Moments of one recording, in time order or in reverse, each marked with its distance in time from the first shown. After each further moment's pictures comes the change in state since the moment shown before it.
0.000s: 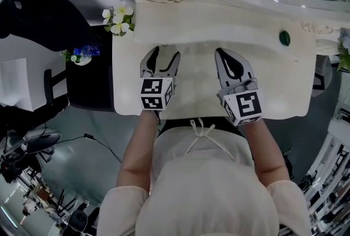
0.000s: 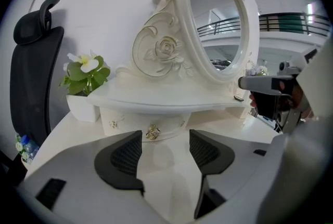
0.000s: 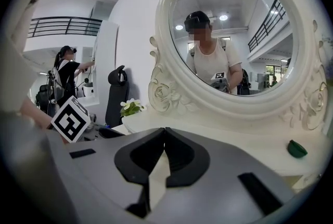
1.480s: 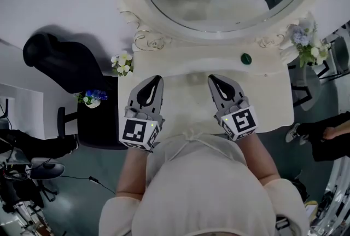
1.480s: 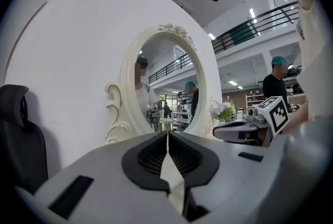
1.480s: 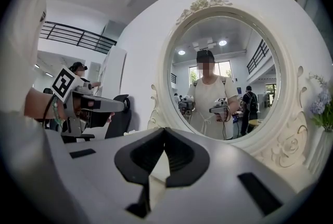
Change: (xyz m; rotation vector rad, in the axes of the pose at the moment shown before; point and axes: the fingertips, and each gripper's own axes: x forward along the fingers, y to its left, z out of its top) left arm -0.154 -0.120 0.197 0.284 -0.450 -0.174; right arm -0.114 -0.020 0.098 -0.064 -0.256 -0.010
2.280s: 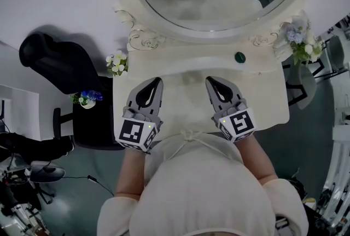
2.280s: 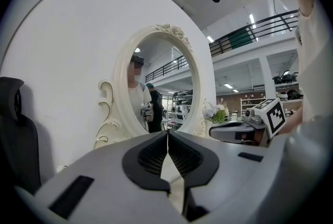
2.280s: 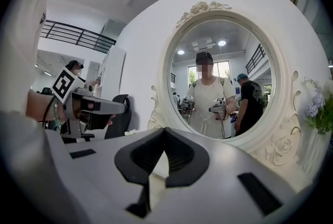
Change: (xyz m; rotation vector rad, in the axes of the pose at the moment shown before) left arm -0.001 -0.021 0.000 -0.030 -0.002 -0.064; right arm -0.018 0.000 0.005 0.002 0.008 -0.019
